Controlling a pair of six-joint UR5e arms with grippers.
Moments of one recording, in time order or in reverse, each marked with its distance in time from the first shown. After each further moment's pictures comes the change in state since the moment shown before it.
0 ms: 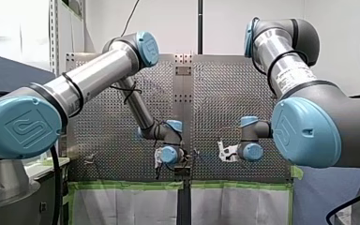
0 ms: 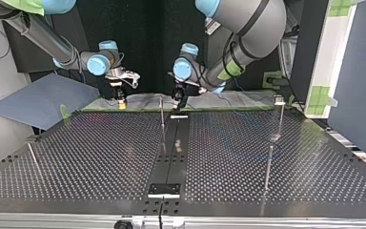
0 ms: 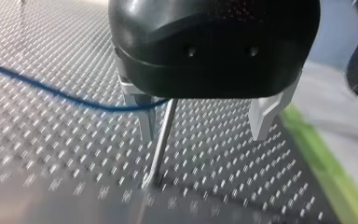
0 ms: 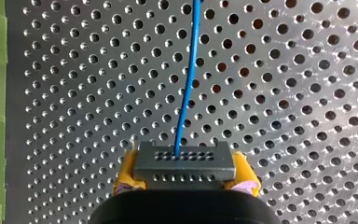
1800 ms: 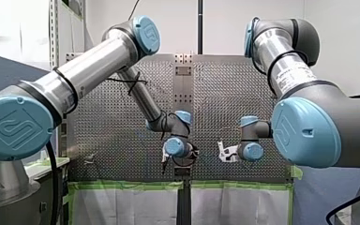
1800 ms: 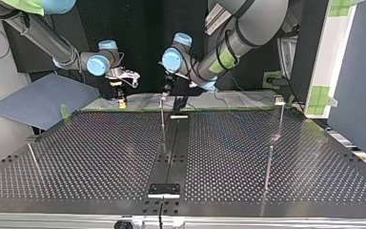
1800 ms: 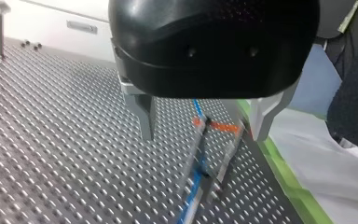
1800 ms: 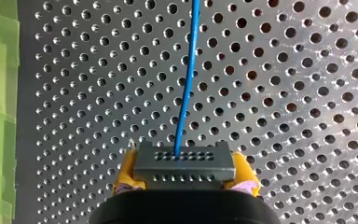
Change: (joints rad) left arm -0.091 0.090 -0.039 -0.091 -0.003 0.028; right arm -0.001 0.000 -0.002 0.025 -0.003 0.000
